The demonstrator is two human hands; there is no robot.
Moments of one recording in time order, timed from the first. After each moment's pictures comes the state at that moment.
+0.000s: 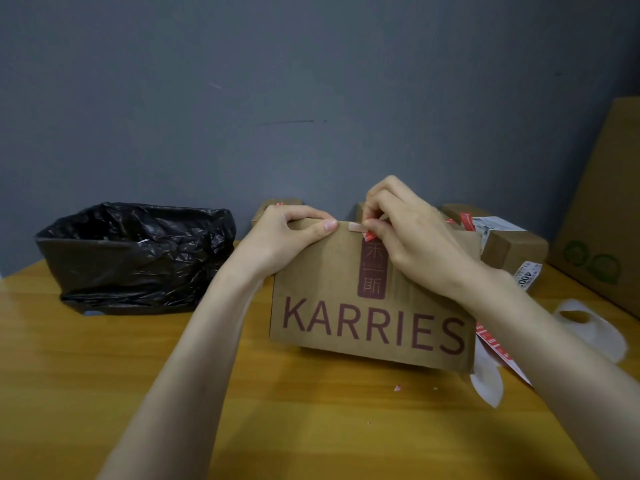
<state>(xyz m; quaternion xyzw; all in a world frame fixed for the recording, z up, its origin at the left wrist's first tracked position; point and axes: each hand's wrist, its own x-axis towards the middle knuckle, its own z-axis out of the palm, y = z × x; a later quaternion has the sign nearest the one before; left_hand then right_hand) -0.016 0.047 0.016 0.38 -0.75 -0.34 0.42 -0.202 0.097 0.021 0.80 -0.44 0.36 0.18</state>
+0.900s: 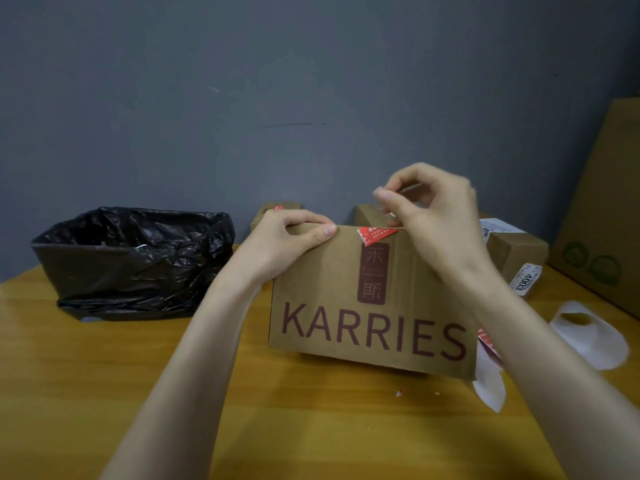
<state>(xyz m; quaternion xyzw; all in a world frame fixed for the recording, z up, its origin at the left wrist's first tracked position) -0.015 0.050 0.018 0.39 -0.75 -0.34 0.40 -0.187 0.108 0.038 0.63 -0.49 0.60 0.02</state>
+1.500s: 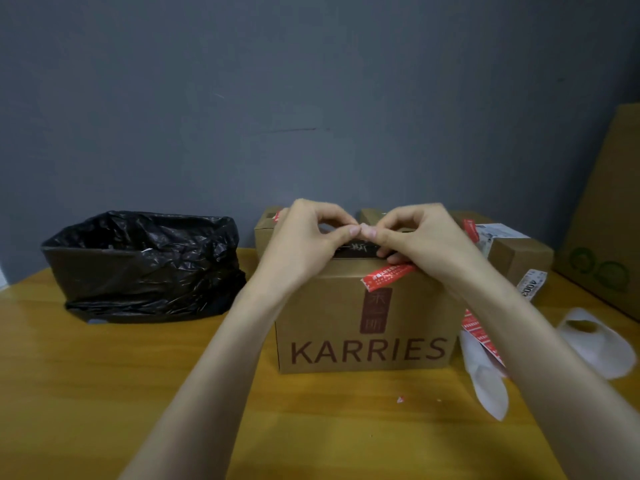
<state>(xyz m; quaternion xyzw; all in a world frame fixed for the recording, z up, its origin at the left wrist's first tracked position) -0.039 0.066 0.028 0.35 -0.78 -0.21 0.47 -0.190 0.111 0.037 0.63 -0.55 0.51 -0.22</state>
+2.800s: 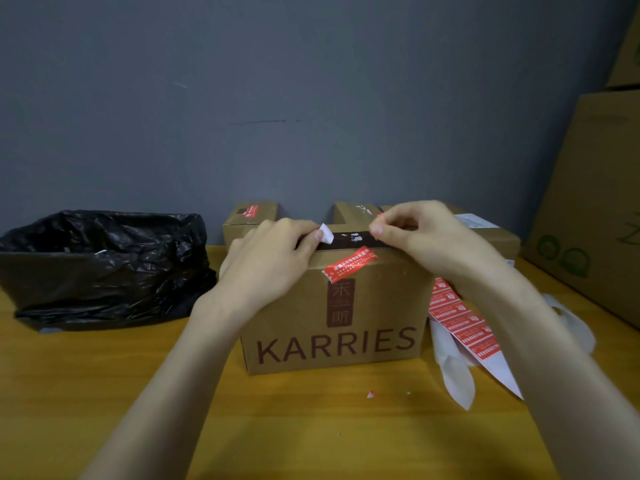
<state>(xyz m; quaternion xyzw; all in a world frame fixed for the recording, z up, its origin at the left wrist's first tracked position) -0.046 0.069 0.017 0.48 -0.83 -0.04 0.29 -0.218 0.133 0.043 0.63 -0.65 0.41 -0.15</state>
